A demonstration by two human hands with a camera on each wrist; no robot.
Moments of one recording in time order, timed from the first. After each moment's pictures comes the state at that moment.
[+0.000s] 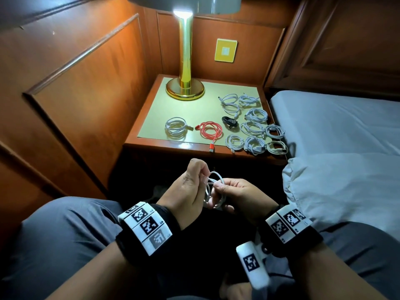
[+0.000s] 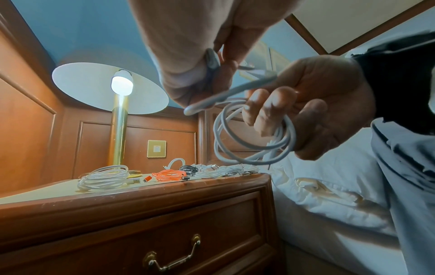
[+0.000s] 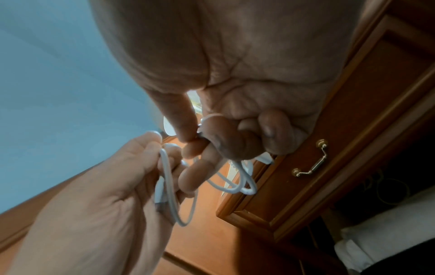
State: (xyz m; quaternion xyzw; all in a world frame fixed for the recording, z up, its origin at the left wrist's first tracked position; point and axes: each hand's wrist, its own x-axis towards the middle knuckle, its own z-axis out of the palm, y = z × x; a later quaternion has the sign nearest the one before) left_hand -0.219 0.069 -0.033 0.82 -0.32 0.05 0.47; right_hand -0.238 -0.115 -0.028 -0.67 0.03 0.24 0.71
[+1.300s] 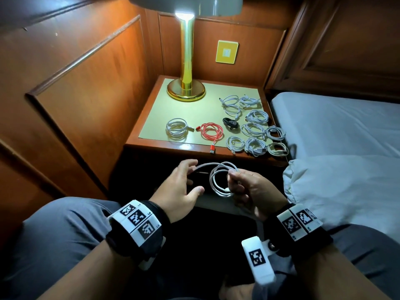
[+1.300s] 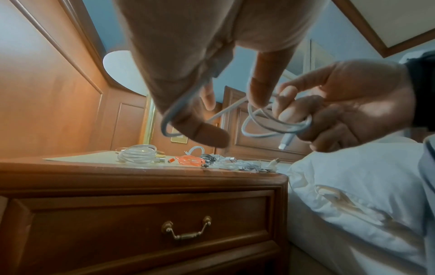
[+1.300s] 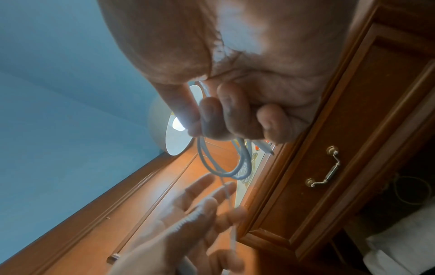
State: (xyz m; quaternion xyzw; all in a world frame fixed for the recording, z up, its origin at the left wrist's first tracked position) left_hand -0.207 0.083 -0.038 0.87 -0.16 -0.10 0.46; right_hand -0.235 -0.126 -0.016 -0.62 0.12 0.17 0.76
